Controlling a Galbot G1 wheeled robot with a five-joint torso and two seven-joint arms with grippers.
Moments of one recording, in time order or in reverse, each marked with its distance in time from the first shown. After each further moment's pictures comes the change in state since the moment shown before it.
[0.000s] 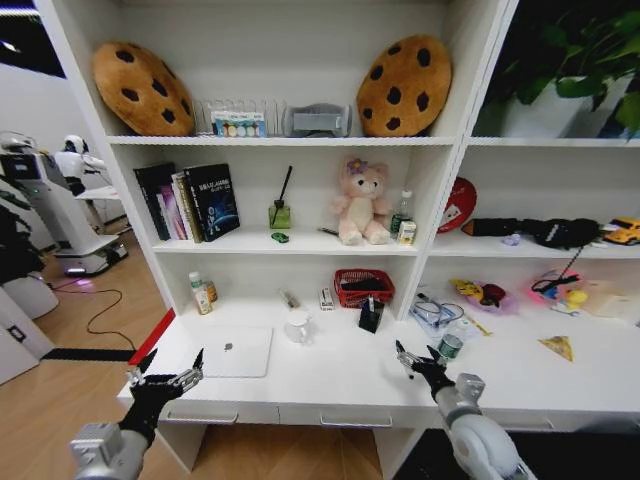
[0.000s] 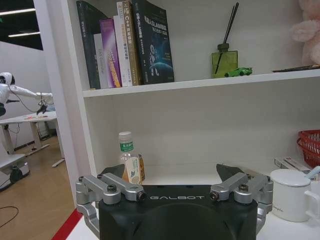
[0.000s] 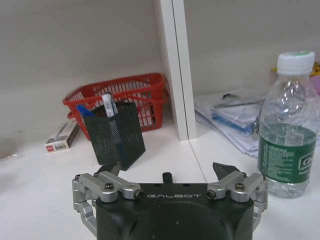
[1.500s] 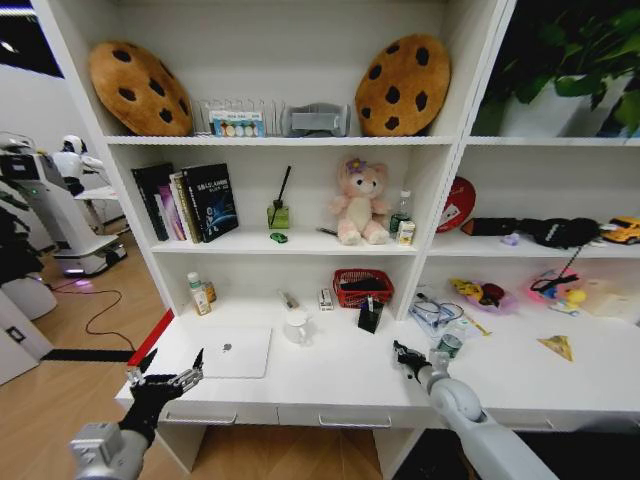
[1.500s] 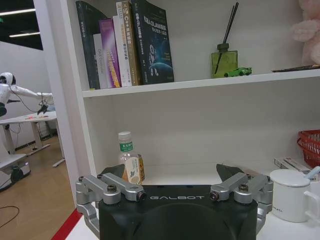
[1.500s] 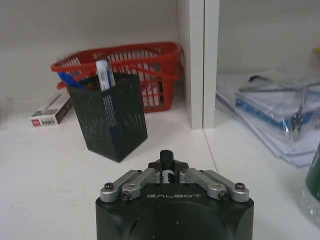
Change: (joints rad) left arm 0.000 0.000 0.000 0.000 0.000 0.000 0.000; right arm 0.254 -0.073 -0.184 -0.232 0.003 -0.043 -0.046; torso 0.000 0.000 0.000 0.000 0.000
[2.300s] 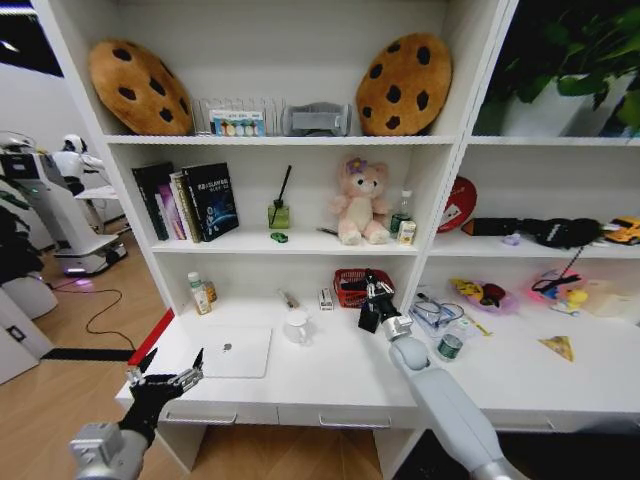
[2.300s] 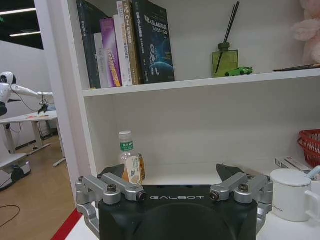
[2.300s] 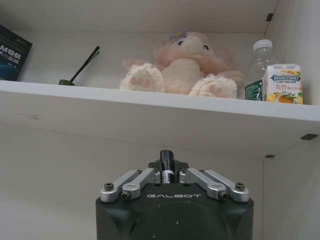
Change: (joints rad) left arm 0.000 0.000 0.000 0.000 0.000 0.000 0.000; right arm 0.435 0.254 -0.155 -0.433 -0.527 0.797 -0.170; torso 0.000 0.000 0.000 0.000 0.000
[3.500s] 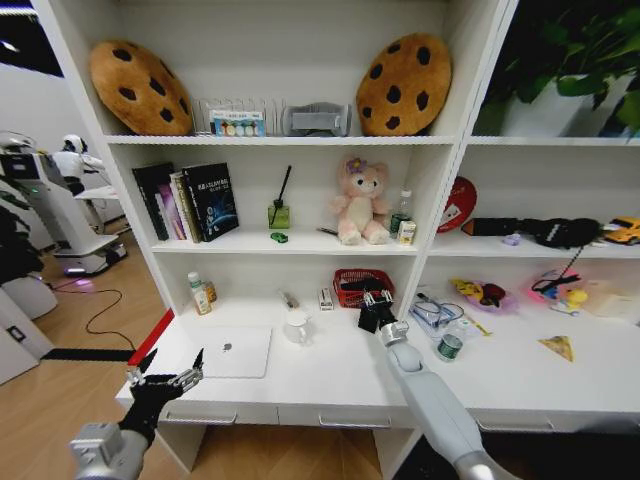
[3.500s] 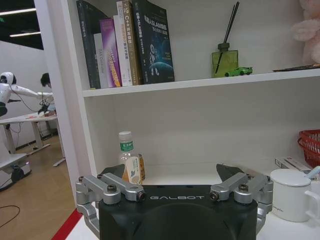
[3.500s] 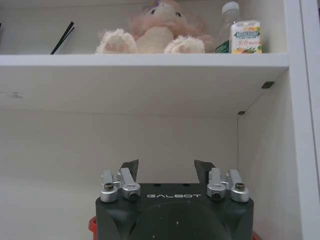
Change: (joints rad) left arm 0.000 0.000 0.000 0.000 0.000 0.000 0.000; right arm -0.083 0.006 0.050 0.002 0.070 -0.024 -0.004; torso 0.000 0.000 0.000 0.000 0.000
